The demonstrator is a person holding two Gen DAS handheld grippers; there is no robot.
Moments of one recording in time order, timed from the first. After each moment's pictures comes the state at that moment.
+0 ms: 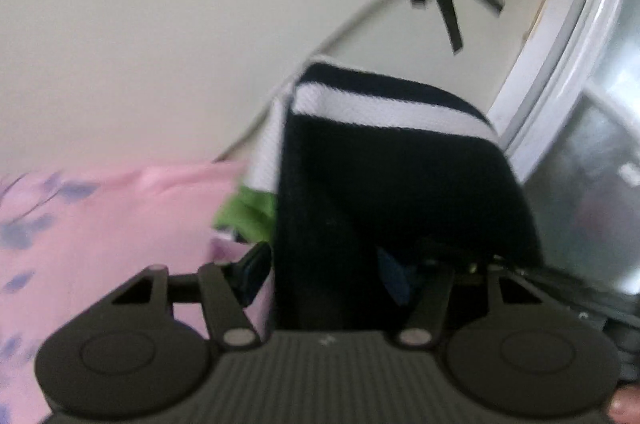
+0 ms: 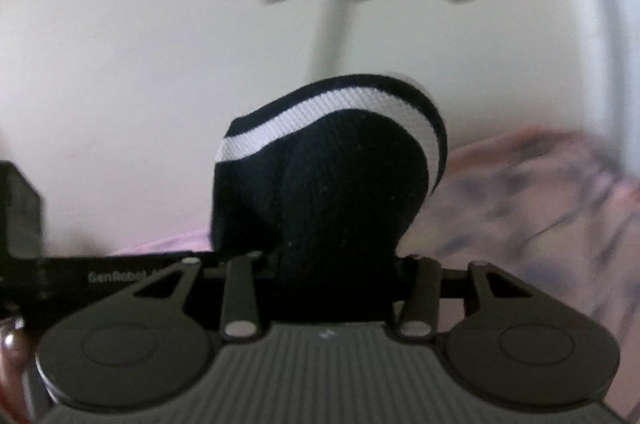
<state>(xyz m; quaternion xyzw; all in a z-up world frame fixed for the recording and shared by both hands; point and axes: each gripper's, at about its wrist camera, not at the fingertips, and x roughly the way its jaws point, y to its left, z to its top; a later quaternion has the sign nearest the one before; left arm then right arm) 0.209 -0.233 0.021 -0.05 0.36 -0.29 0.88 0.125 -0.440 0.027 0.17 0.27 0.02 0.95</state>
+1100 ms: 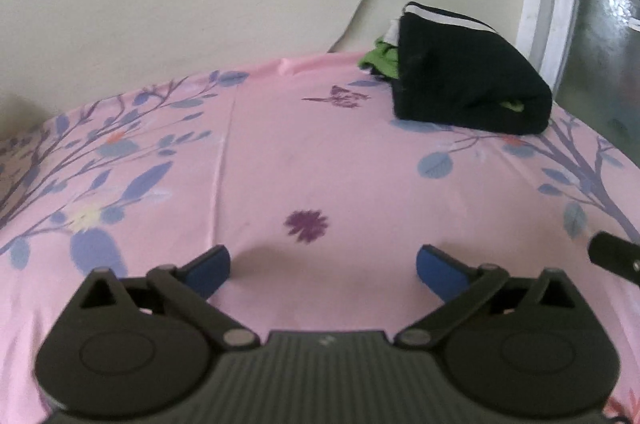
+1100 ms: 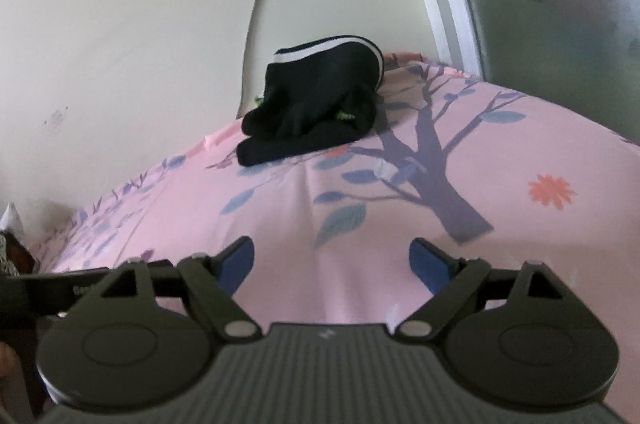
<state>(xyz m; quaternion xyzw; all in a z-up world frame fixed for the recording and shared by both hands) 0.020 -0.144 -0.012 0.05 0.36 -0.14 0.92 -0.115 -0.361 -0.011 0.20 0.25 -0.09 0.94</state>
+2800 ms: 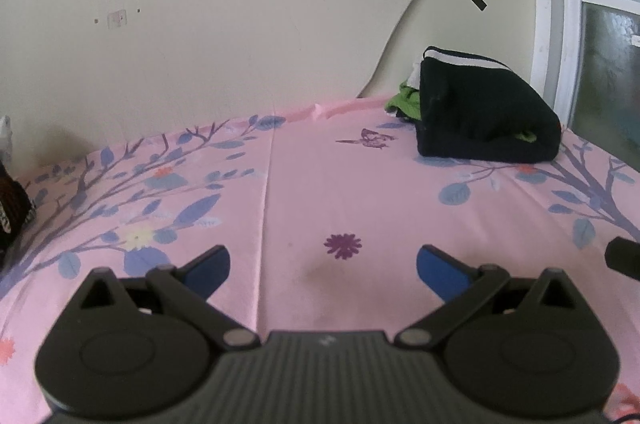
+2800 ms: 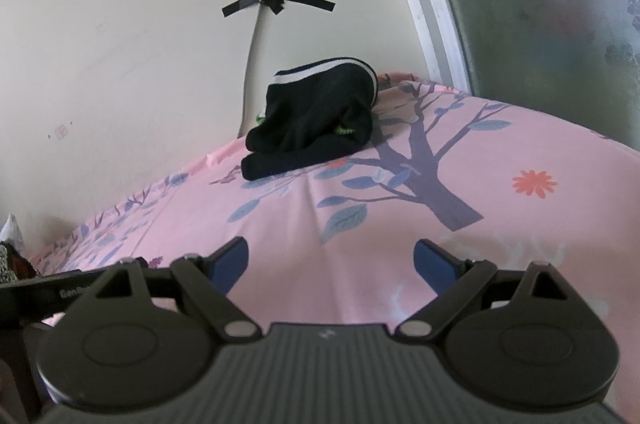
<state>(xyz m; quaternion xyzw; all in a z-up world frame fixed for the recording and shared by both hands) -0.011 -0.134 0.000 0.07 0.28 -0.11 0.95 -0.127 -0.357 -0.012 0.20 0.22 -0.10 0.95</state>
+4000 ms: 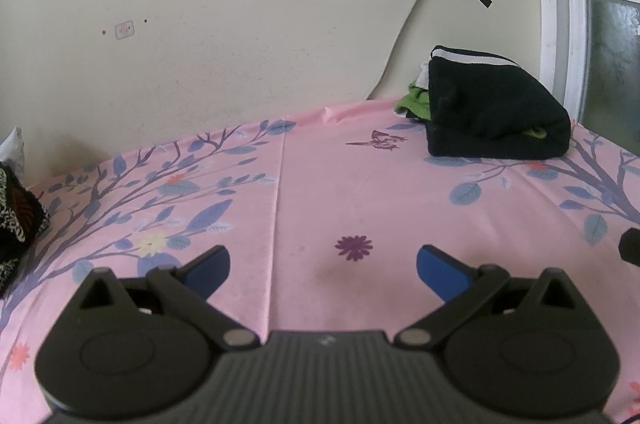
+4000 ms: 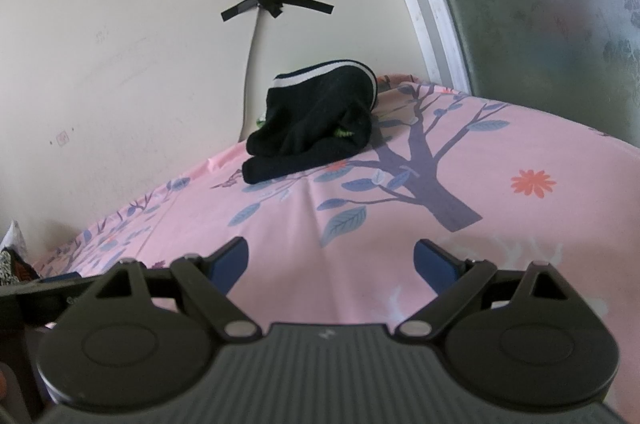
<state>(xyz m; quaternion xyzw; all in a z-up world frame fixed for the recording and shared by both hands) -0.013 -0.135 0.000 0.09 0.27 -0.10 0.95 -0.128 -0.356 -0.011 0.21 0.21 -0.10 0.95</state>
